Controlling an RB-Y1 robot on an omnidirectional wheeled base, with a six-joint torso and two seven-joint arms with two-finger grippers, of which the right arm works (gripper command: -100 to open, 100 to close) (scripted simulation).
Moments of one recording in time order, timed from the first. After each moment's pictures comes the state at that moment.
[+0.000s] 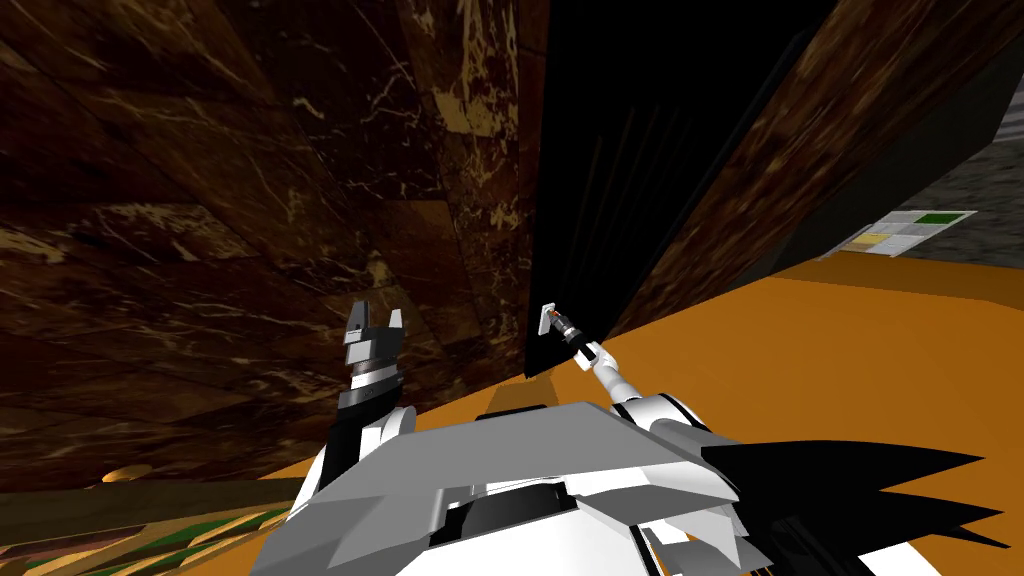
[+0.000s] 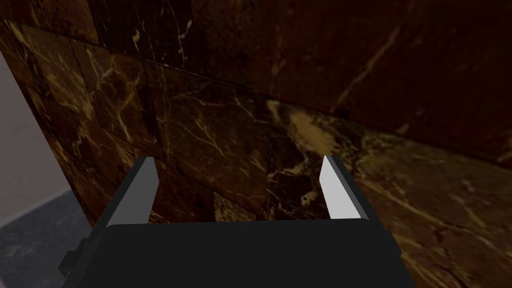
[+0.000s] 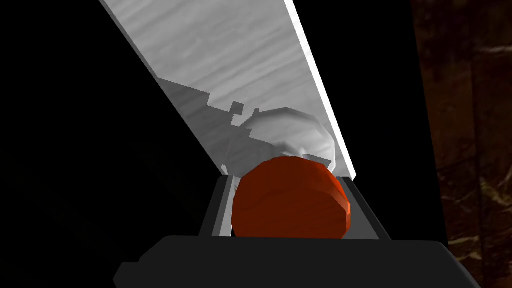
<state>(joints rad) -0.26 -0.36 -0.02 -0.81 0.38 -0.69 0.44</state>
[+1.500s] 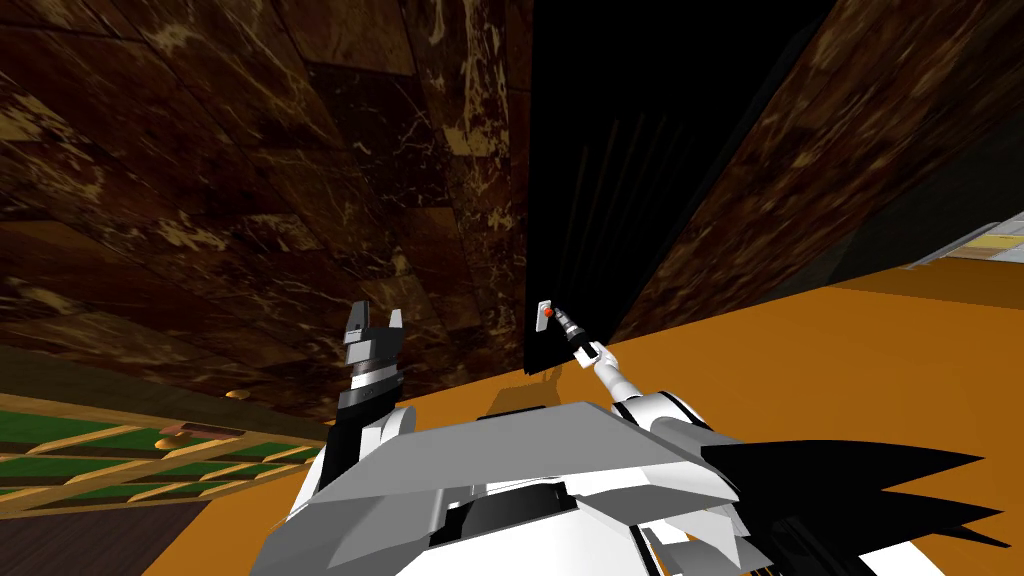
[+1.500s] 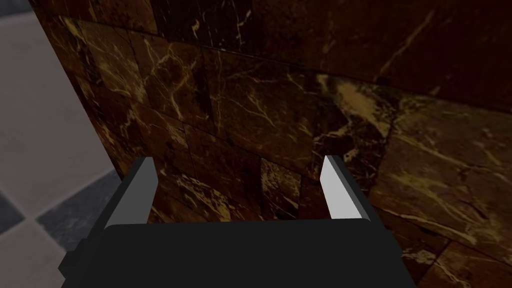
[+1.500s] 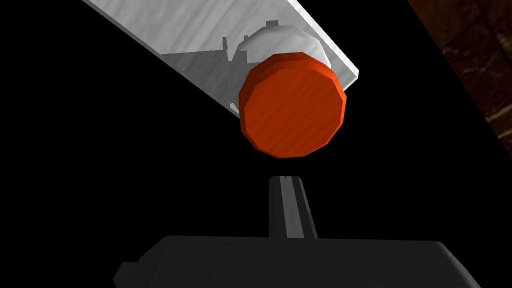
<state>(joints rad) -0.27 -0.37 -0.01 -0.80 0.19 -0.67 0.20</state>
